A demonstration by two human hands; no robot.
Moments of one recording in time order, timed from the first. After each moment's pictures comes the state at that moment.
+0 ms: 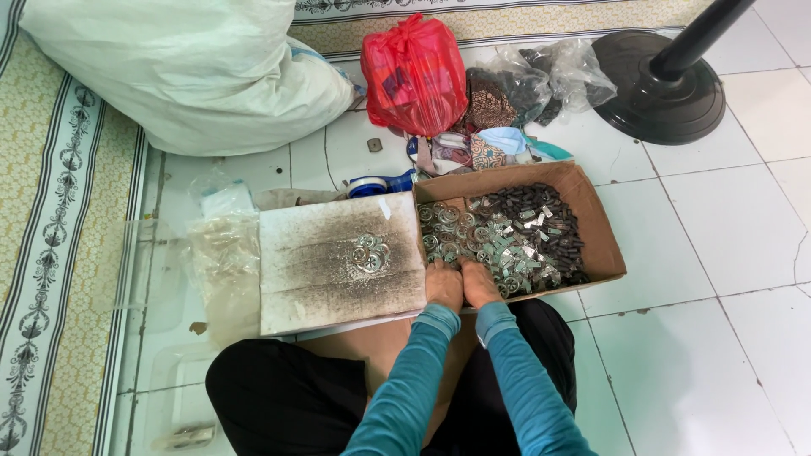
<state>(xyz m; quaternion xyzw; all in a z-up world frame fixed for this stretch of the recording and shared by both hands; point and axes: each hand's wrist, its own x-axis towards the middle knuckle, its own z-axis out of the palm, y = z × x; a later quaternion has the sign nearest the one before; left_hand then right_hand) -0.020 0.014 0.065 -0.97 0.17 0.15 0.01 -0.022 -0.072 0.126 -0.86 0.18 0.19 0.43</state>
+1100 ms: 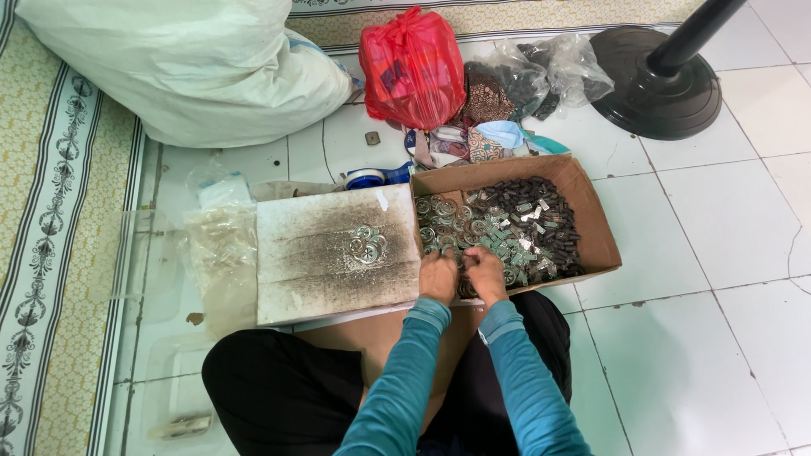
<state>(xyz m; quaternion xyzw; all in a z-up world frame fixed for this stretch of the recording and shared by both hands) -0.014 0.020 0.012 -0.98 0.16 -0.07 -0.13 -0.028 -0.093 0.080 -0.85 0.21 0.05 0.48</state>
